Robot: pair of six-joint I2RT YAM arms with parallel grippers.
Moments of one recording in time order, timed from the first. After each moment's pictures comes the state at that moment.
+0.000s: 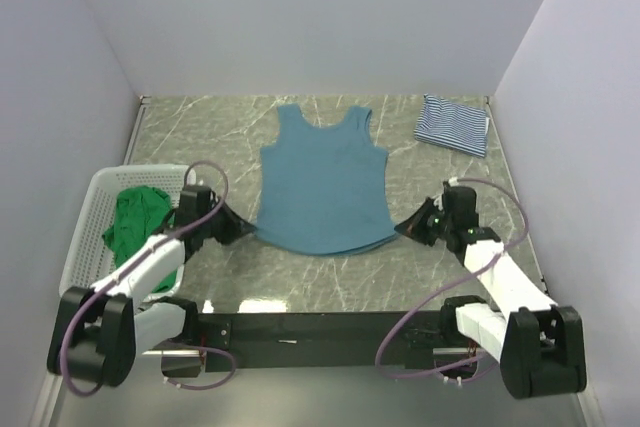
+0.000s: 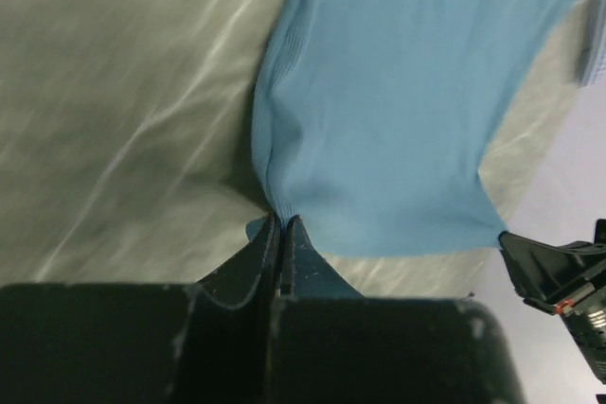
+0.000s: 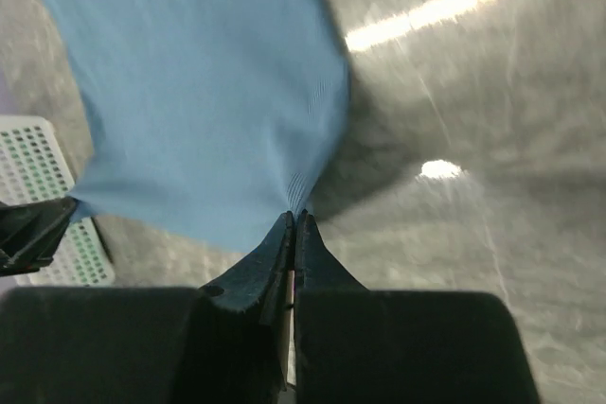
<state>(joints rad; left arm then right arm) -0.19 1.12 0.50 -0.16 0.30 -0.95 0.07 1.02 0.47 -0.25 -0.37 0.74</state>
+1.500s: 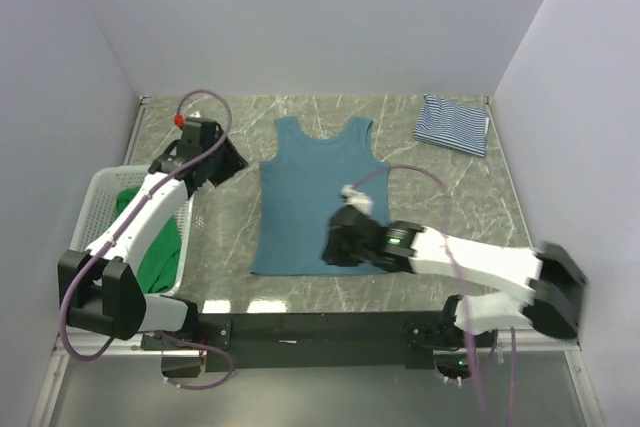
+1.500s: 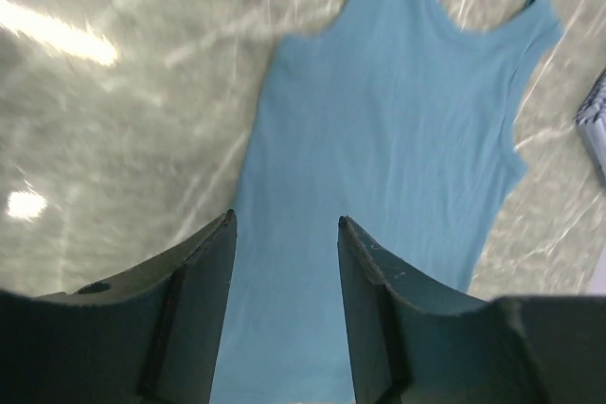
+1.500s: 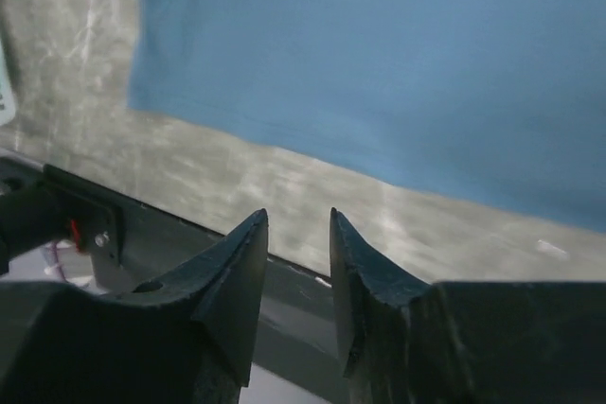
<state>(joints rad) -0.24 1.33 1.07 -0.51 -0.03 -0.80 1.06 1.19 0.80 -0.50 0.19 1.00</state>
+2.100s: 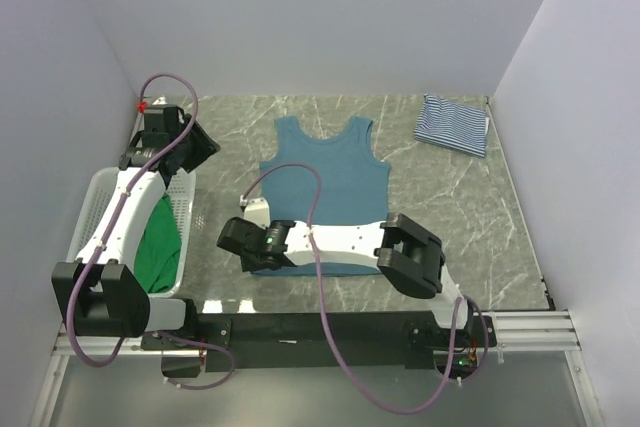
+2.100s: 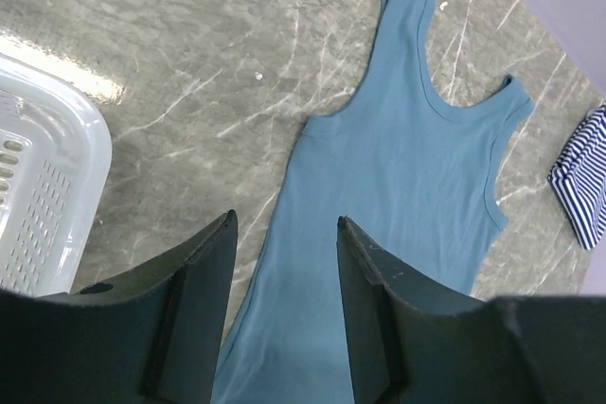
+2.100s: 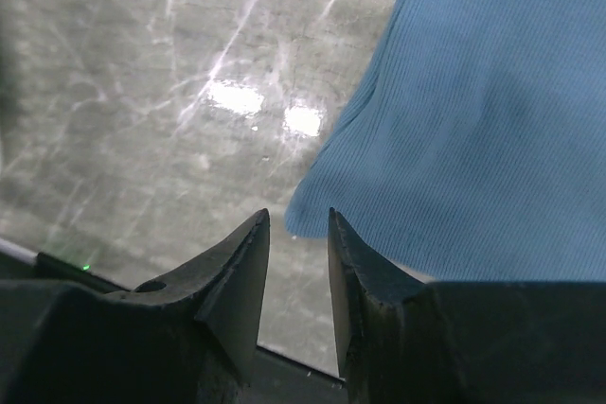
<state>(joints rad) -0.03 1.32 1.17 -0.53 0.04 -0.69 1.29 2.06 1.60 -0.59 0.36 0.97</state>
